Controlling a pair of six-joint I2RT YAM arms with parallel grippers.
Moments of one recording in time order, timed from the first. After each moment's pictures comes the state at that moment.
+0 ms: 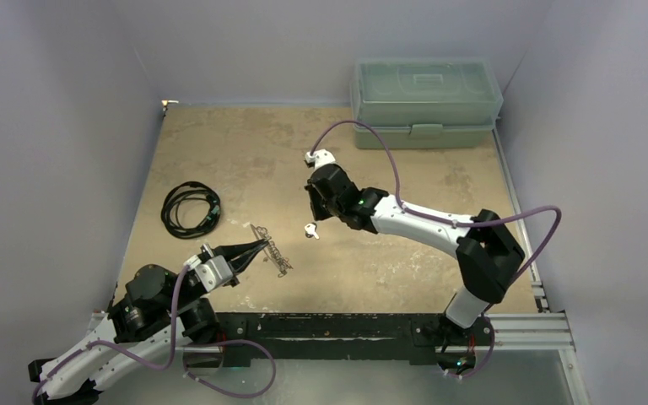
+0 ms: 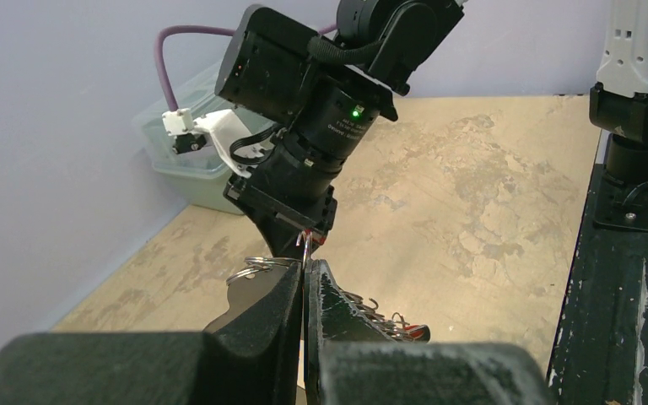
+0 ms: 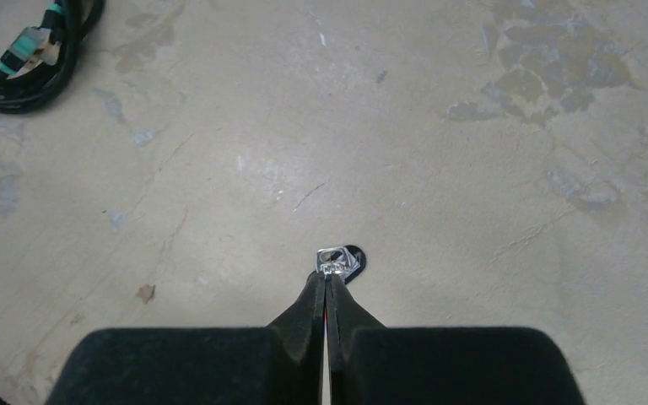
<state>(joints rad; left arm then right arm) -1.02 0.09 0.49 -0.24 -0.01 0.31 0.90 1.68 1.19 -0.22 0.23 0.42</state>
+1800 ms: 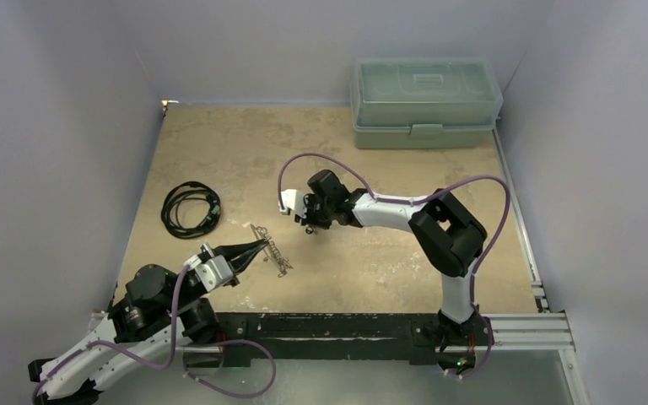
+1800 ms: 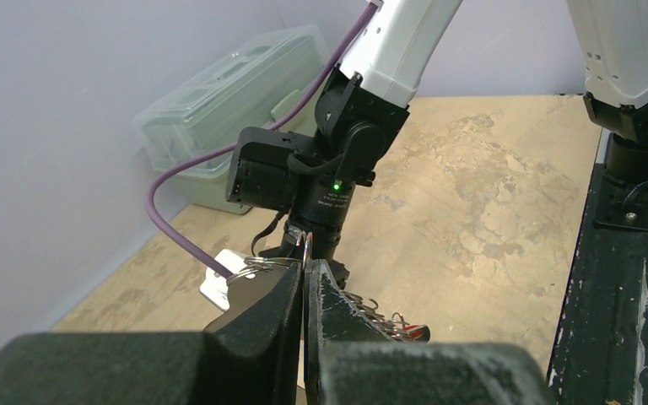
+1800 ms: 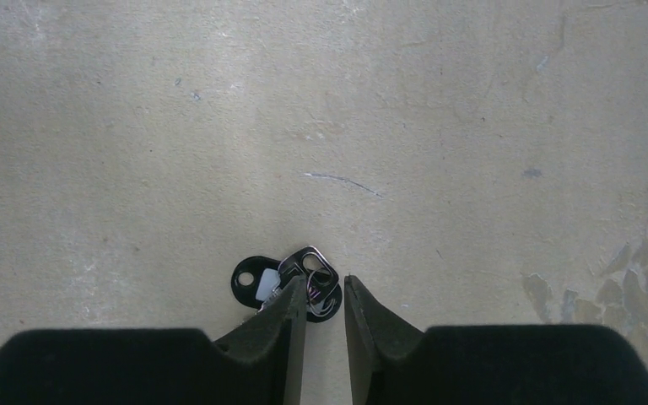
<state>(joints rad) -1.02 0.09 0.49 -0.24 -0.01 0.31 0.83 1.92 1.19 -0.12 -0.19 -0.64</state>
